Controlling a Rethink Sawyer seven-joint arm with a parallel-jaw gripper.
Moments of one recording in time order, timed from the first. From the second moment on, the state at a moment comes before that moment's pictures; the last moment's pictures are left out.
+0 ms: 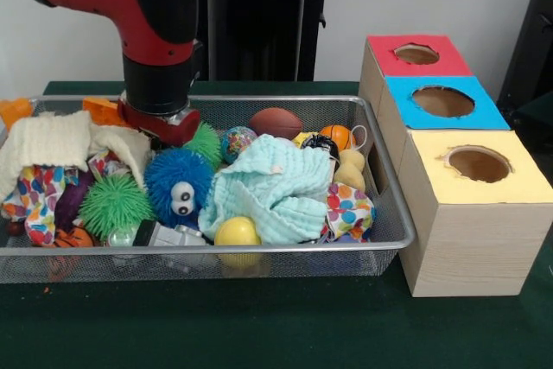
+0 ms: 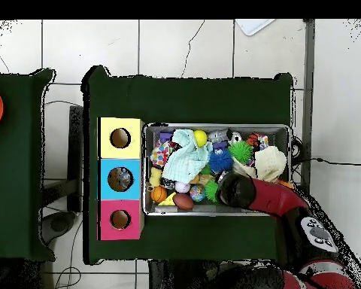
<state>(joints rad) -0.54 -0.43 0.01 1.63 -0.31 0.35 2.04</state>
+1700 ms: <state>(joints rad) -0.55 -0.65 0.03 1.65 -0.27 0.46 2.04</state>
